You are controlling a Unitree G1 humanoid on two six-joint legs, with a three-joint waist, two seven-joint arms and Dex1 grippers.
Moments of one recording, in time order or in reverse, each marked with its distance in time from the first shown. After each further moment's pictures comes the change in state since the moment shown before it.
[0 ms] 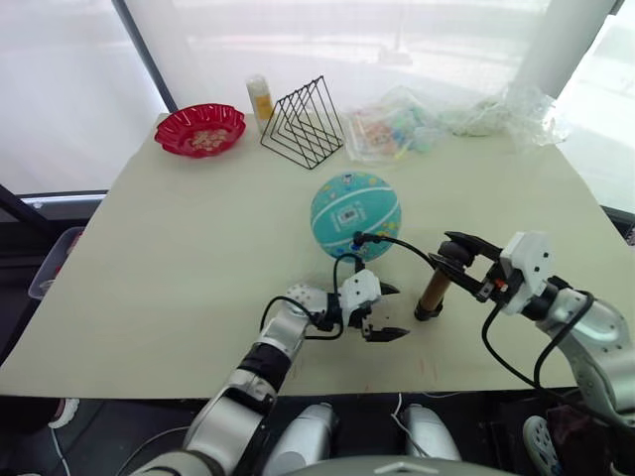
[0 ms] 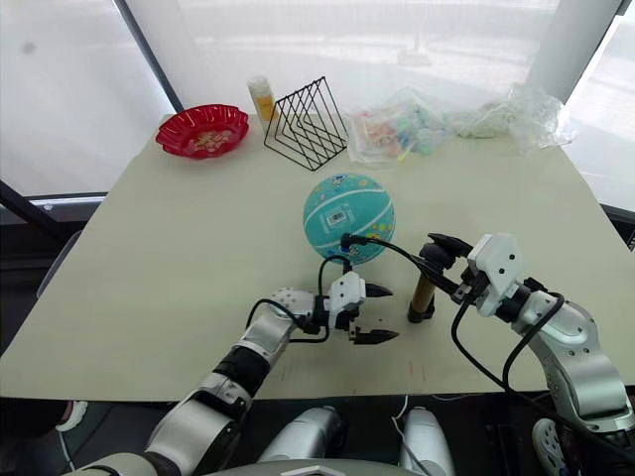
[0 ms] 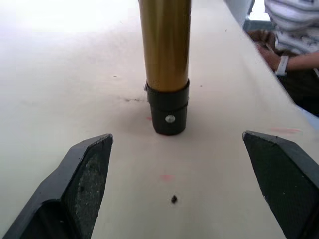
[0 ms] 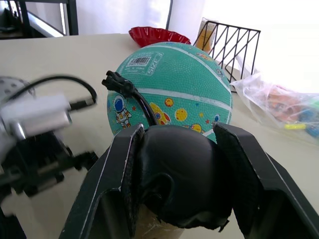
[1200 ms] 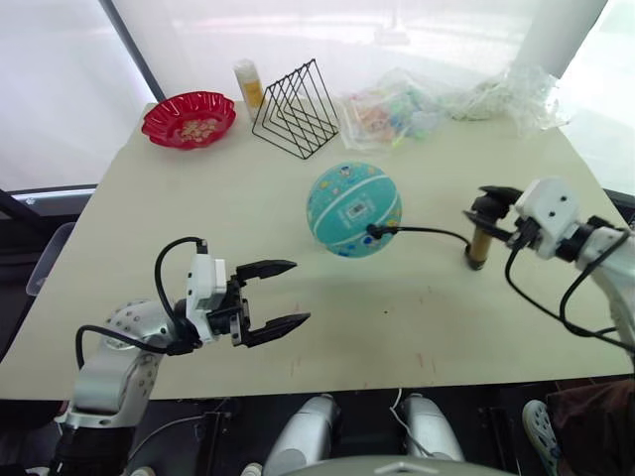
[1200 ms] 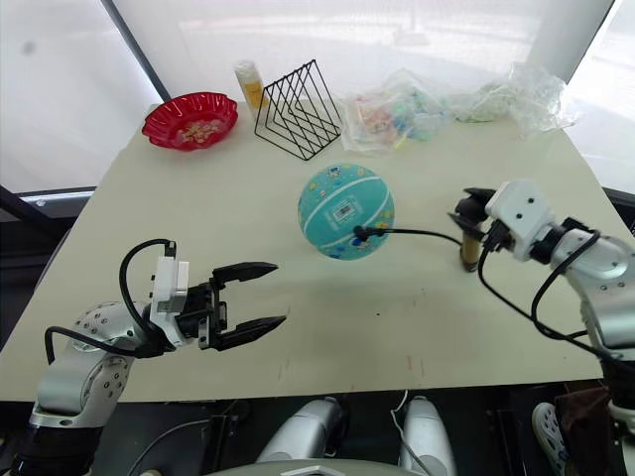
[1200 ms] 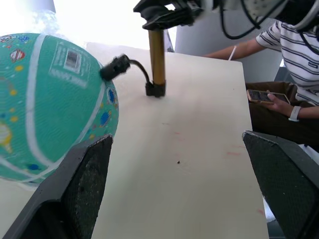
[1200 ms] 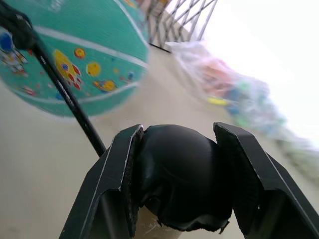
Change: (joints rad) left arm 0.421 0.460 0.419 -0.726 -0.529 0.288 -0.031; right arm -0.353 -0.228 -0.010 0.306 -0.220 -0.106 0.048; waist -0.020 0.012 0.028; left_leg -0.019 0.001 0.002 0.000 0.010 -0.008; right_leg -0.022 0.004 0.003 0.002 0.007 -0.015
